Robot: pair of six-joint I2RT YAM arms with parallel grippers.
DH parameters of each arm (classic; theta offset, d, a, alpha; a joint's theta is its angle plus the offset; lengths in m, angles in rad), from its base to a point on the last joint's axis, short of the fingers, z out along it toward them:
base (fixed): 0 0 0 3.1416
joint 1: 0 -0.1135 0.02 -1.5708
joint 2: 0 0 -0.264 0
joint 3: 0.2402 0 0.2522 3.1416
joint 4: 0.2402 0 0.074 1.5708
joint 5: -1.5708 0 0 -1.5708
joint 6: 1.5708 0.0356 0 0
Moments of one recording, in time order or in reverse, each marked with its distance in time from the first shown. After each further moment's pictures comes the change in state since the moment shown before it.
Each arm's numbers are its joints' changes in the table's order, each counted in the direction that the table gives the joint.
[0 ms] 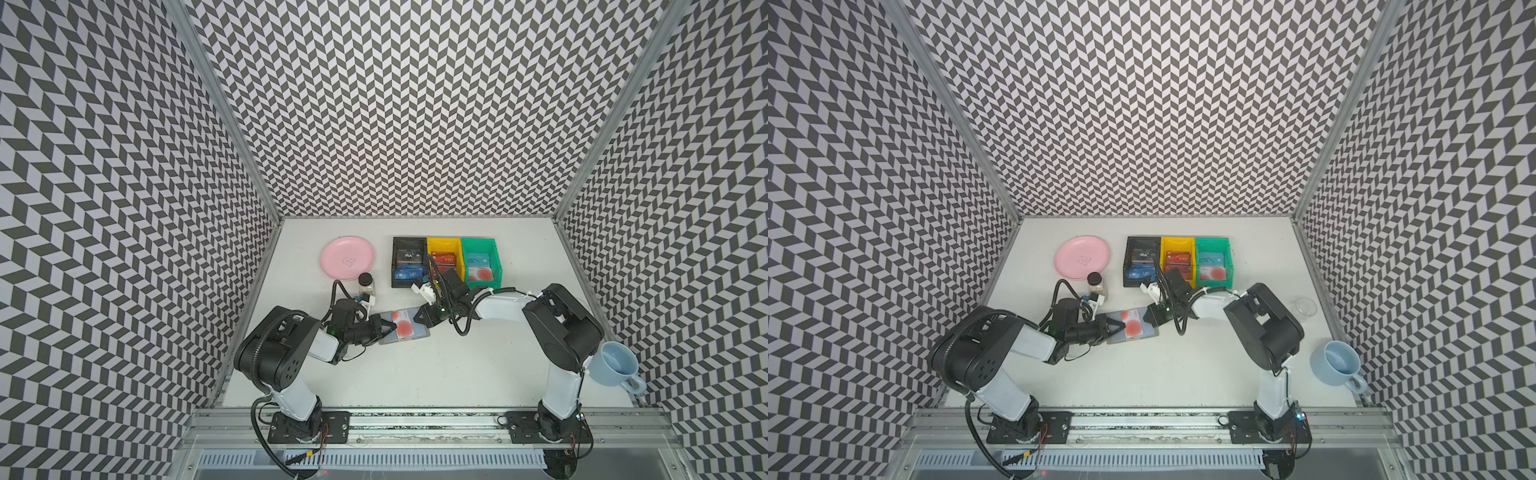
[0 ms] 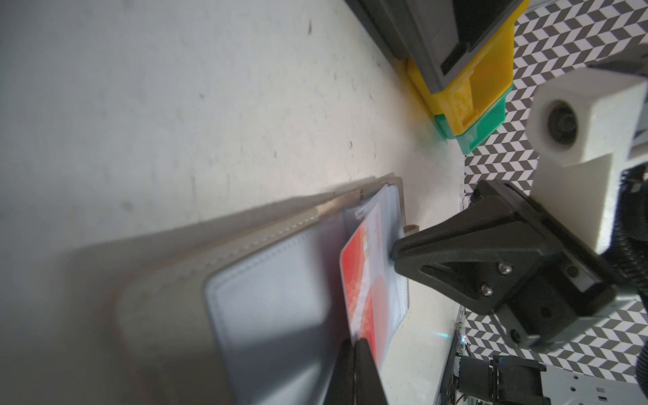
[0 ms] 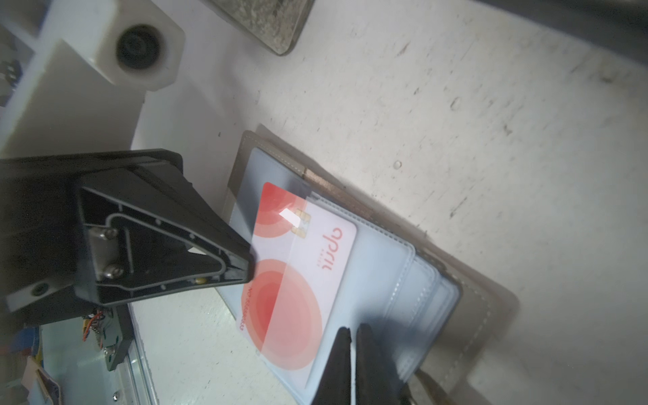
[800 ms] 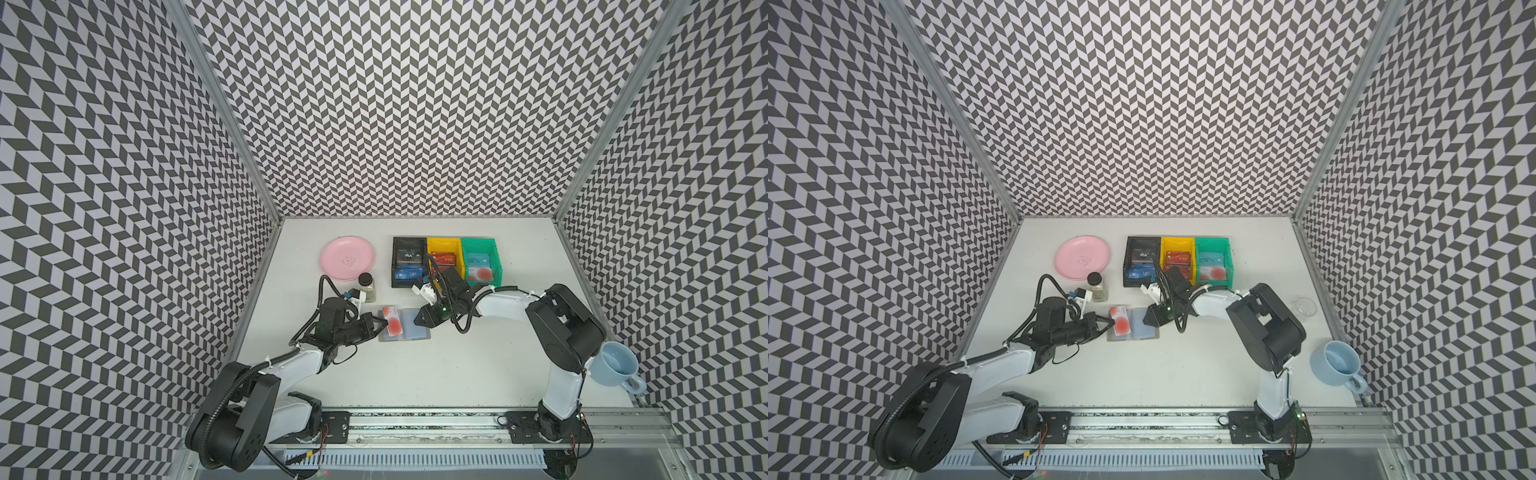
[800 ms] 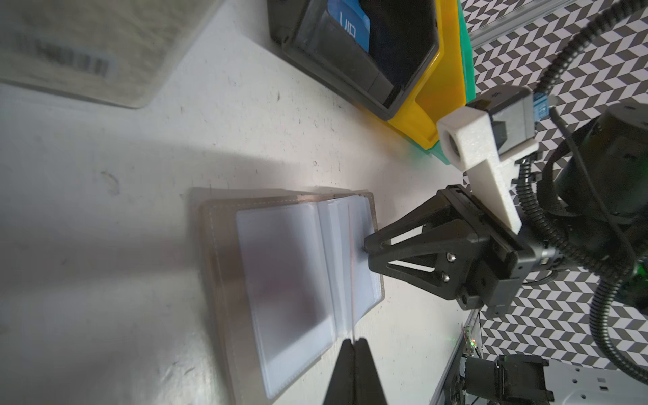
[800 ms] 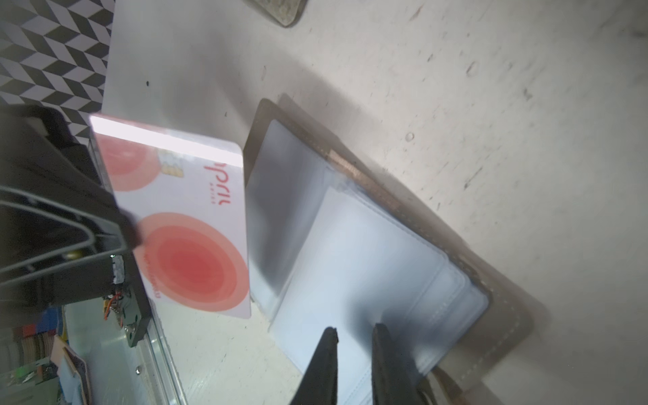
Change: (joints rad) left arm -0.017 0.433 -0.004 0.404 0.080 0.095; right arm 0.008 0.031 0.037 0.141 0.057 -0.033
